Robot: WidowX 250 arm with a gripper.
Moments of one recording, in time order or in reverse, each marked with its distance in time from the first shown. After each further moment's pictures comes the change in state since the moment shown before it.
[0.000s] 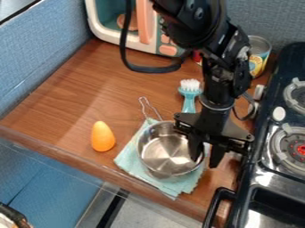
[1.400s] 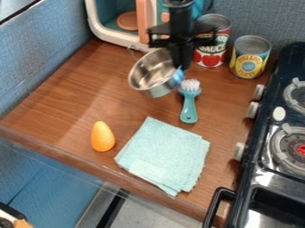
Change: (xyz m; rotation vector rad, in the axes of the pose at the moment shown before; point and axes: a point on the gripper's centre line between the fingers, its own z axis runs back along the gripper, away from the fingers) arm 0.110 0.106 0.062 -0.021 -0.144 0.331
